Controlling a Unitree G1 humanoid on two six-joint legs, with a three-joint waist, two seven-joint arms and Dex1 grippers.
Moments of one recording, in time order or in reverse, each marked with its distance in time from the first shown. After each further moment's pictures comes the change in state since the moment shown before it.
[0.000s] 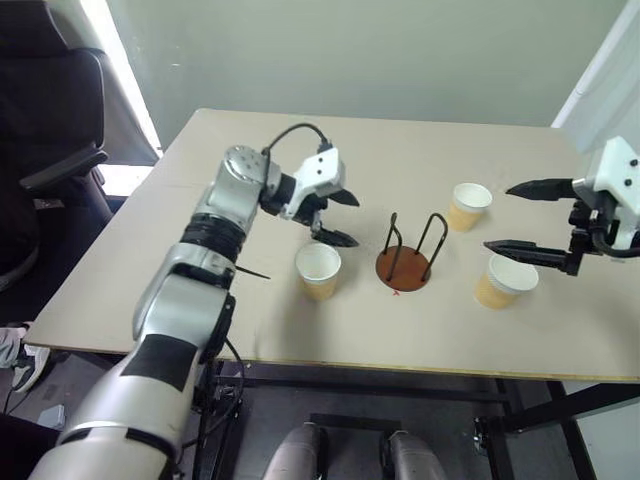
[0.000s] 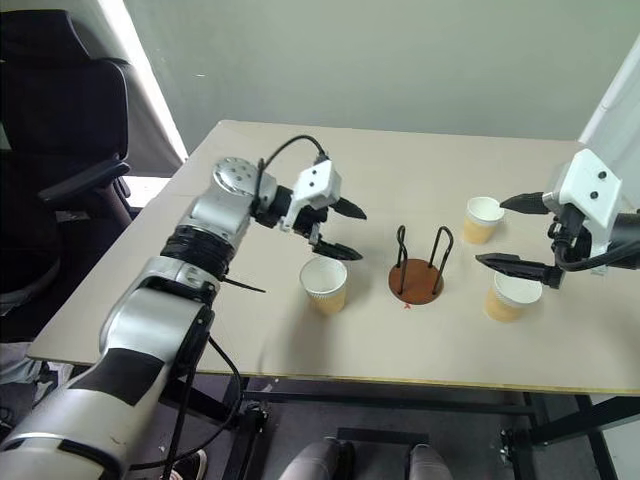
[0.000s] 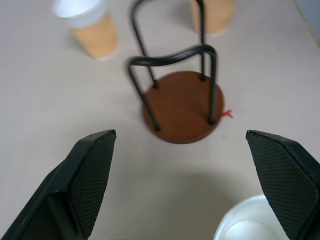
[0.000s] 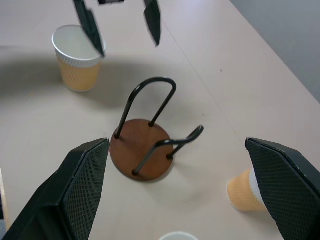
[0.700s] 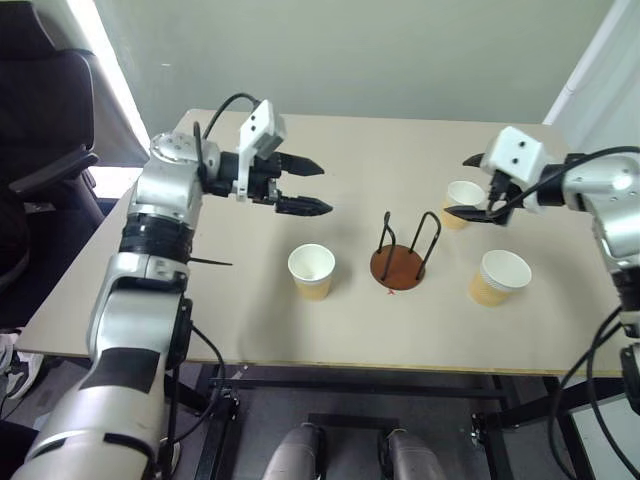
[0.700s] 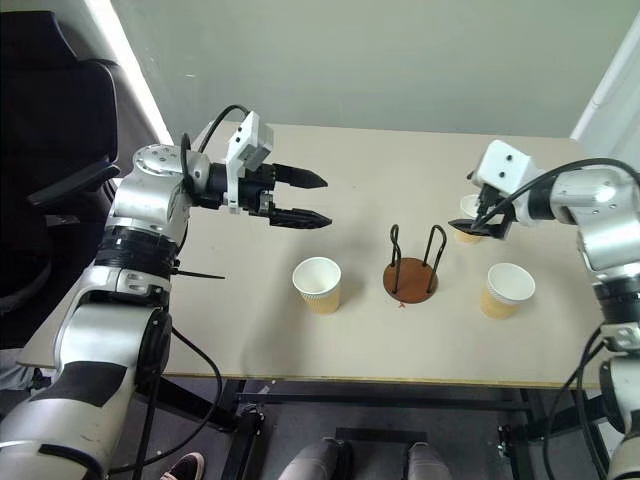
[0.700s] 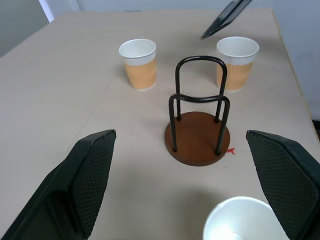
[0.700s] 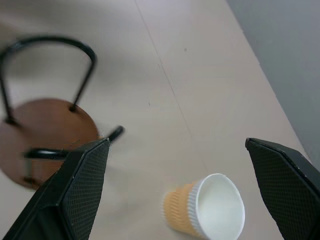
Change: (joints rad) left arm 0.126 0.163 0.136 -0.281 -0.177 0.334 -0.012; right arm -0.529 0.316 0.487 0.706 -0.546 -0.481 0.008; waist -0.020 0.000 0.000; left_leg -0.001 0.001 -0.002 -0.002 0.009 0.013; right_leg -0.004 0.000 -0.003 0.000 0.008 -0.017
